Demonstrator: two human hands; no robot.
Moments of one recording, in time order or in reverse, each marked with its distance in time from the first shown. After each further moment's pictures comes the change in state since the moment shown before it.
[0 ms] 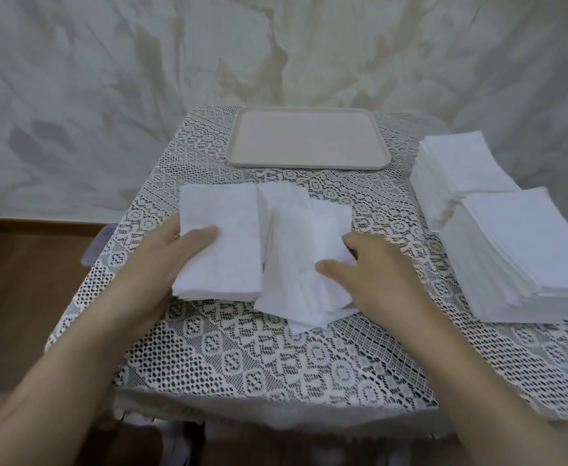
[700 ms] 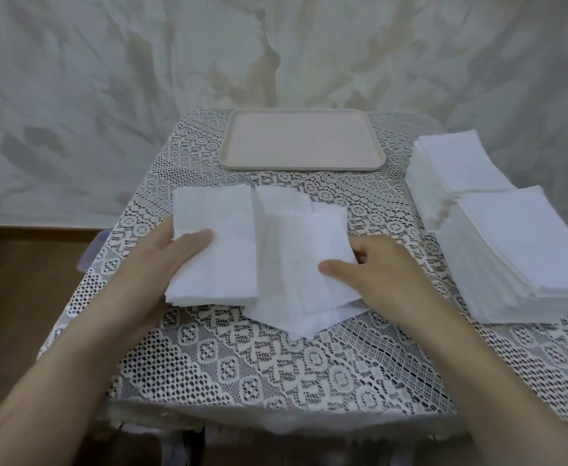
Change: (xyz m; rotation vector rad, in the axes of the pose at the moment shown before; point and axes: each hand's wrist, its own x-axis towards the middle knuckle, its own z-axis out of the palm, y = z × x) left_hand 0.003 0.000 0.001 0.005 -0.018 -0.003; right_hand 0.008 0.020 -0.009 0.162 -0.073 0.033
